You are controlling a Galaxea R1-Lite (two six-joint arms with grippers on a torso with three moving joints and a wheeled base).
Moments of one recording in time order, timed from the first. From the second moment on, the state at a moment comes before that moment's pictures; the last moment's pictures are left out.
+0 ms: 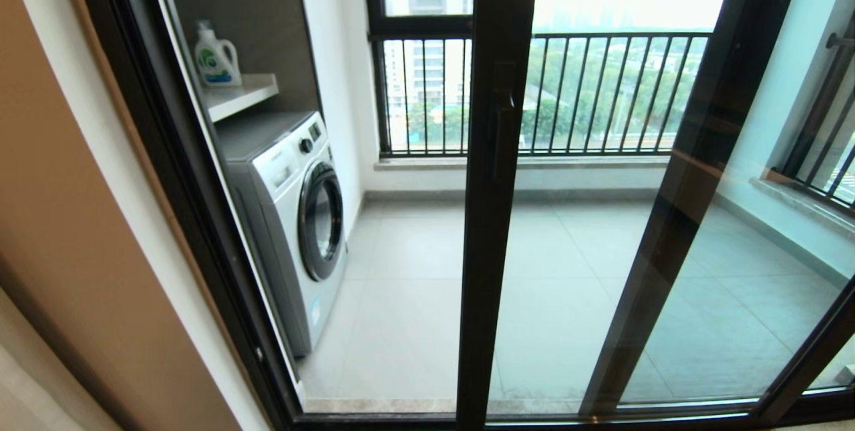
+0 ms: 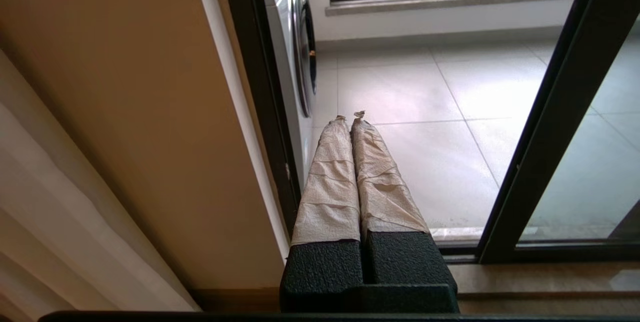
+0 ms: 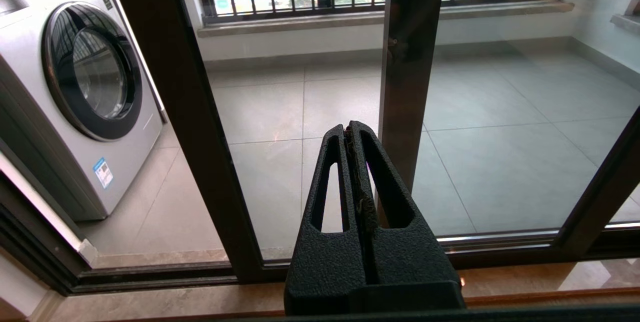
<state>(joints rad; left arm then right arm) -0.01 0.03 -0.05 0.02 0.00 0.09 0.00 0.00 0.00 -0.03 0.00 0.02</state>
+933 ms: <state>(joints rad) 0.00 0.00 -0.01 0.02 0.00 0.00 0.00 0.00 0.00 -0.03 0.00 0.02</state>
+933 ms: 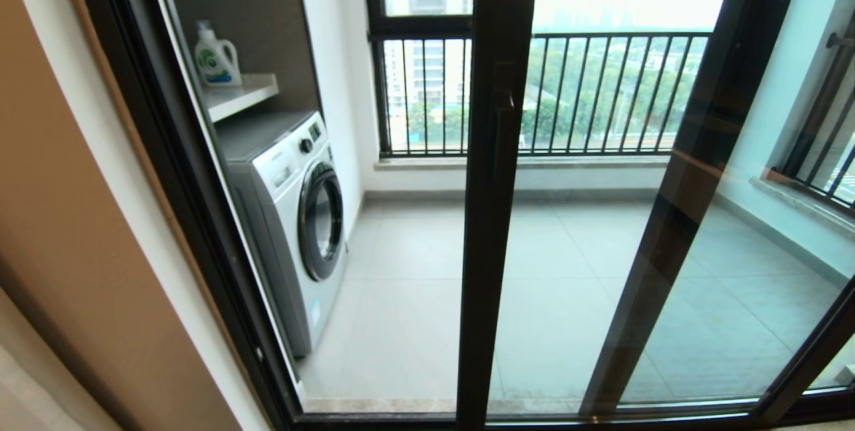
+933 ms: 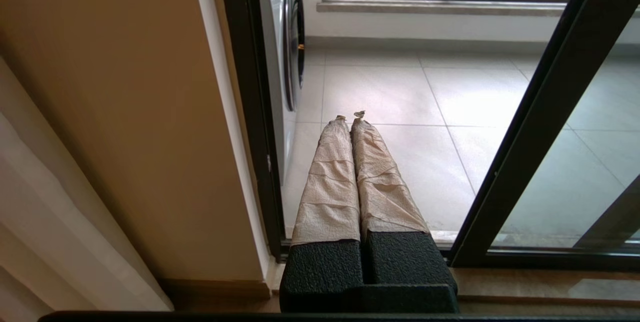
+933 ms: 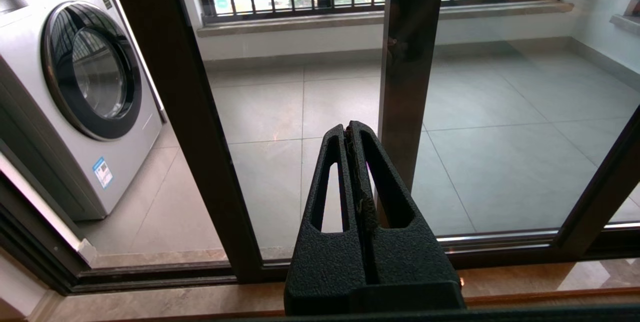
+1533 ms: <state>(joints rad) 0.00 0.00 -0.01 0.02 0.00 0.00 0.00 0.12 -0.16 -0.05 0.08 0.09</state>
